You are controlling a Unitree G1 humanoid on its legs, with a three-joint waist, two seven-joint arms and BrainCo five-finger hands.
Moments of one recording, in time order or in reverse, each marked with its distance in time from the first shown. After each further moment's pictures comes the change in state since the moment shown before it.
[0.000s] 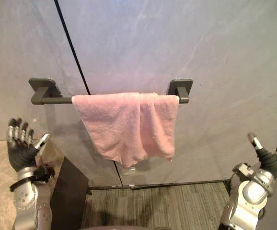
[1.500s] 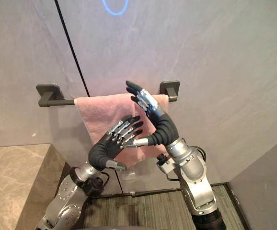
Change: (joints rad) left arm -0.085 0.256 -0.727 0.000 -0.297 0.049 -0.556; right arm -0.089 -0.199 0.889 -0.165 0.077 -0.067 0.595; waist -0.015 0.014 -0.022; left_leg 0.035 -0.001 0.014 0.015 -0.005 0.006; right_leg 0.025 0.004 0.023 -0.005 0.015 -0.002
